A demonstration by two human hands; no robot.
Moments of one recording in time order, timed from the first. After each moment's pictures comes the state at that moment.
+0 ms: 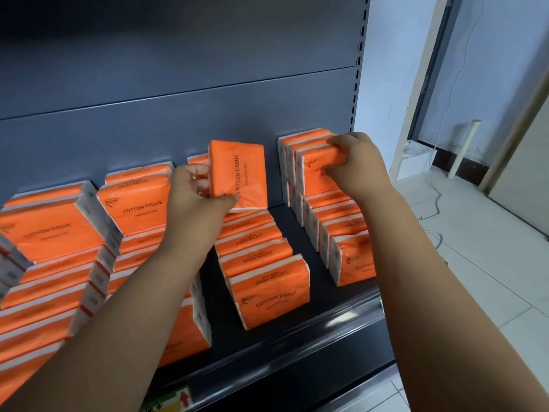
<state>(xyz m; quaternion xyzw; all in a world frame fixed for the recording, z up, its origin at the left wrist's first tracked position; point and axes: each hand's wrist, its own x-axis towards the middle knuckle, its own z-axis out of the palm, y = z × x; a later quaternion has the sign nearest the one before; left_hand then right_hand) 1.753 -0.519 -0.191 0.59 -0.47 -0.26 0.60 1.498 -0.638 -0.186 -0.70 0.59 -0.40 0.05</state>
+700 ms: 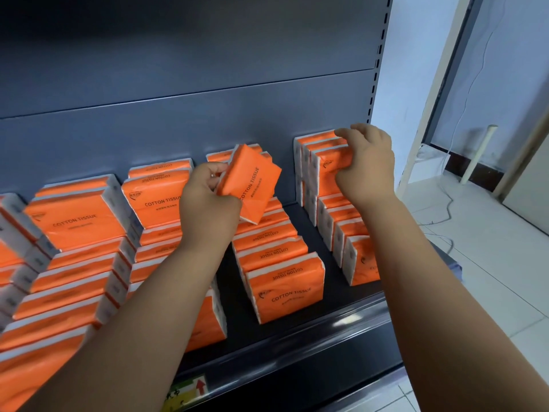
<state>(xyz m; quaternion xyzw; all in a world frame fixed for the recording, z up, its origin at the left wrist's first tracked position) 1.759 -0.515 -0.192 0.61 -0.47 -0.19 0.61 1.520 -0.623 -0.186 -0.70 0.56 -0.43 -0.04</state>
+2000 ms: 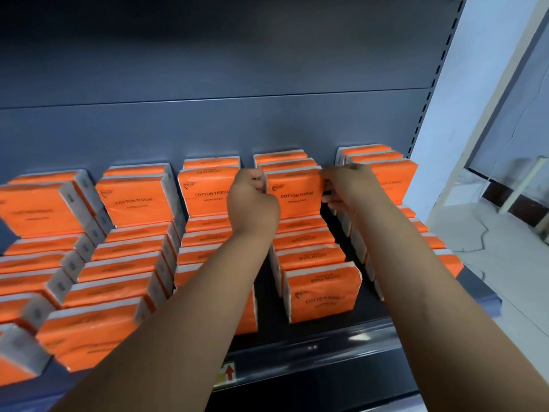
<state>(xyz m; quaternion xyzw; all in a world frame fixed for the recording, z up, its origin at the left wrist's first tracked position) 1.766 -0.526 -0.198 0.64 -0.40 -0.19 0.63 1.615 -0.593 -0.162 -0.54 0.56 -0.44 0.44</state>
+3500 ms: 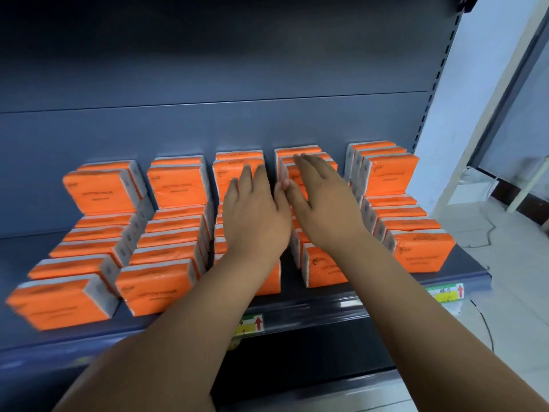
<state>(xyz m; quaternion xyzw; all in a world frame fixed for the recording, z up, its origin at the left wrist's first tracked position) 1.776 -0.420 -0.187 0.74 -0.55 0.07 0.38 1.656 -0.479 -0.180 -0.82 0.39 -0.42 0.00</state>
